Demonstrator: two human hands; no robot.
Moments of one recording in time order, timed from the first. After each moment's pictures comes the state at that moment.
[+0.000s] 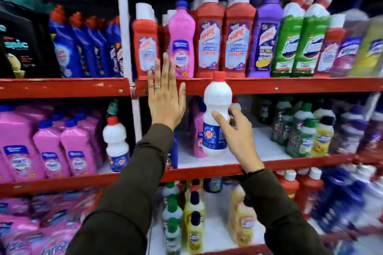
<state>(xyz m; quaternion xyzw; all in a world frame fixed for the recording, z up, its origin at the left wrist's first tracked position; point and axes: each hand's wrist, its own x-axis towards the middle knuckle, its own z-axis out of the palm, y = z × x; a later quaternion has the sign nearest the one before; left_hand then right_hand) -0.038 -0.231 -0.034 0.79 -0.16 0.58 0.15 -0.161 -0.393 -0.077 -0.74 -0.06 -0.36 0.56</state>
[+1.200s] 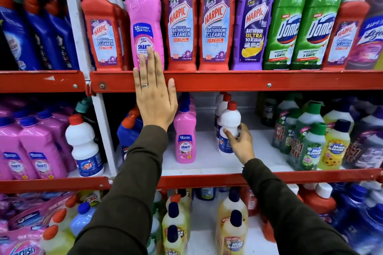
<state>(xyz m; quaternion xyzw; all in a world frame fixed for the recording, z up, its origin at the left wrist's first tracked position) 0.001 -0.312 -0.051 0.76 -0.10 0.63 0.16 0.010 -0.571 -0.201 -0.78 0.06 -0.30 0.55</state>
